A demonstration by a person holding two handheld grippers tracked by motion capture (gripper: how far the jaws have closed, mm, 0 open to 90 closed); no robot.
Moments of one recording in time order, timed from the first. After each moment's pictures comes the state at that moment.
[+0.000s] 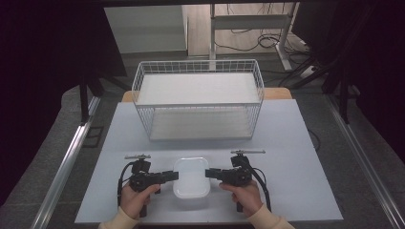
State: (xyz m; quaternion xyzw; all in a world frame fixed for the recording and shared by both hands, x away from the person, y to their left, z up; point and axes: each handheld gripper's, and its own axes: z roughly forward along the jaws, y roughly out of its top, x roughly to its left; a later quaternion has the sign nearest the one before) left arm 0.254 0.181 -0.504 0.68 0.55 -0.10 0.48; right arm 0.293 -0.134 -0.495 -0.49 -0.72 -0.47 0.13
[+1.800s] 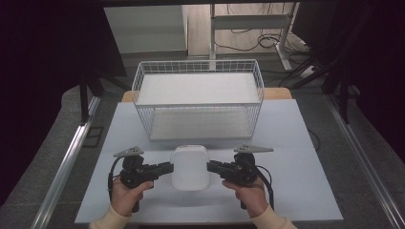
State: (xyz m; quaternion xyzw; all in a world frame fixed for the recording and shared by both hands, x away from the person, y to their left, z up) left arm 0.244 0.187 -0.454 0.71 0.47 -0.02 0.52; right arm 0.275 -0.137 -0.447 -0.41 -0.75 -0.52 0.03
